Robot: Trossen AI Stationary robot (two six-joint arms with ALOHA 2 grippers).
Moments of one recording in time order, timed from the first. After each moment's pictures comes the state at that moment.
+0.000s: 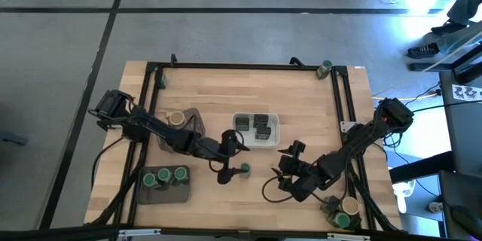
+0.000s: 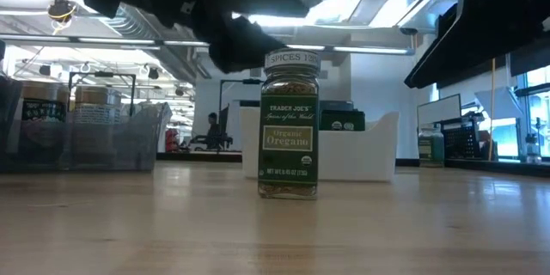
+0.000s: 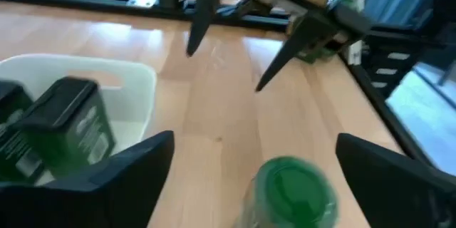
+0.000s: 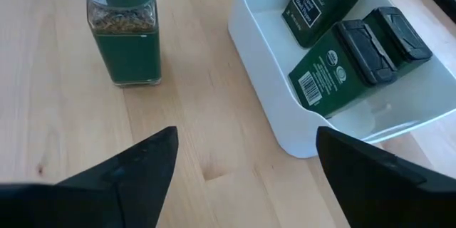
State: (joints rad) left arm -0.30 1.70 0.81 0.53 -0.22 -0.23; right arm 0.67 1.62 0.99 -0.52 0.76 0.78
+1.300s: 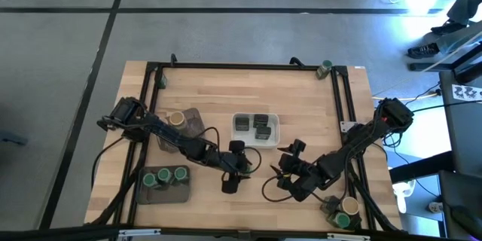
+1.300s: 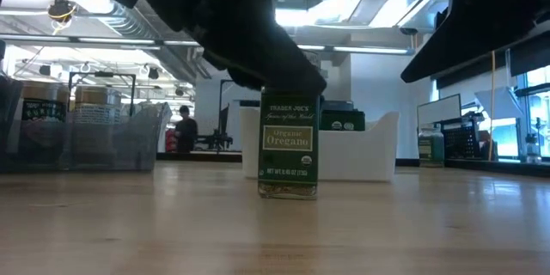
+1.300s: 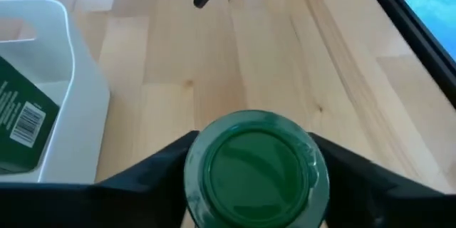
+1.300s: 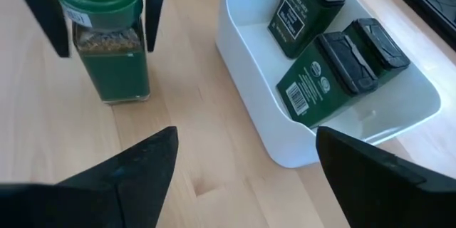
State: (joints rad) left arm -0.34 1.87 1.05 0.16 -0.19 -0.15; right arm 0.67 1.62 0.99 -0.52 0.81 0.81
